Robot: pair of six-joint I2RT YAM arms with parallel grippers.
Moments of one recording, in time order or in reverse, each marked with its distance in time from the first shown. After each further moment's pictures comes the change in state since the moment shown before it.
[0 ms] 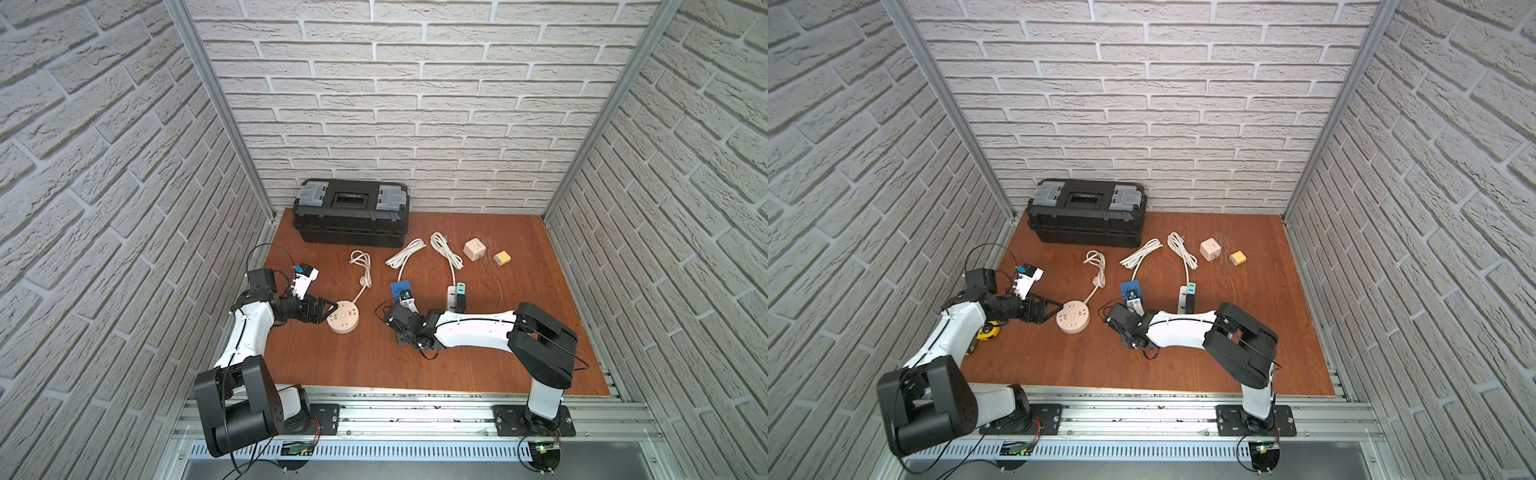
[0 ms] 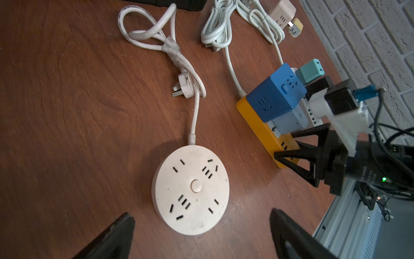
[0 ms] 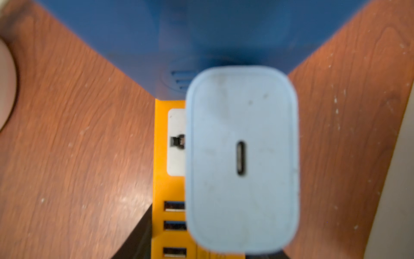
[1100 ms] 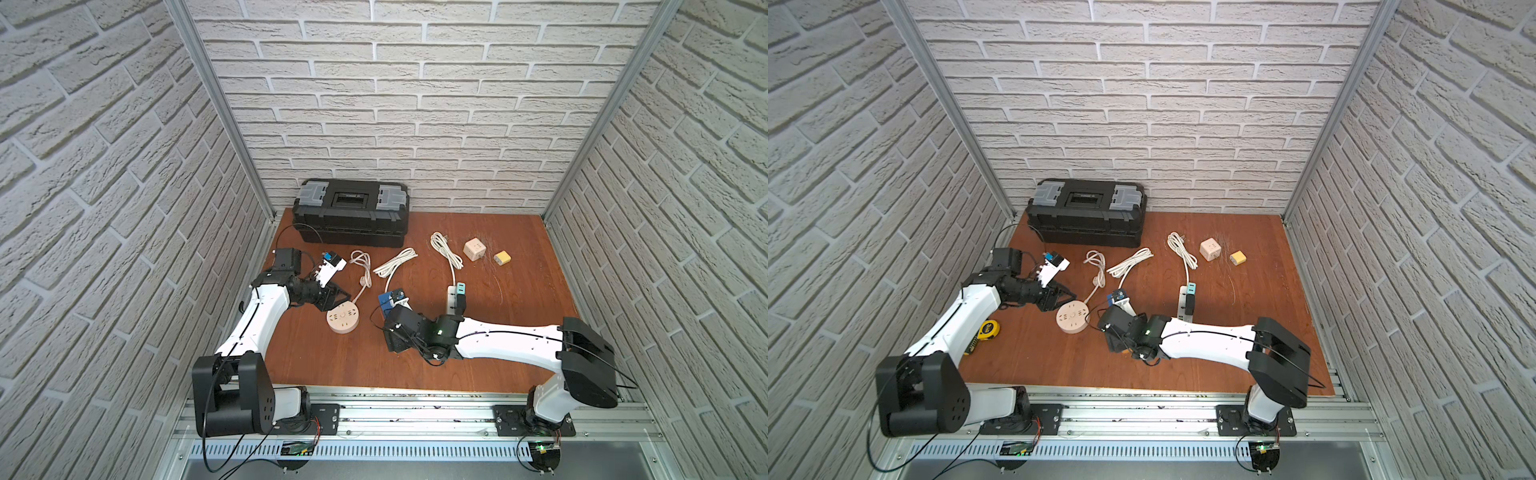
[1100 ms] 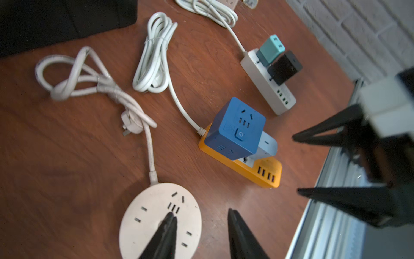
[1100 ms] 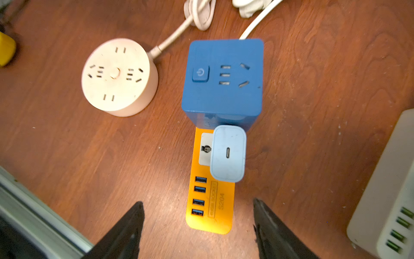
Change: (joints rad) left arm -0.284 0.076 0.204 -0.078 -0.051 0.048; right arm 0.086 -0.257 -0.004 -0.021 -0.034 -0.096
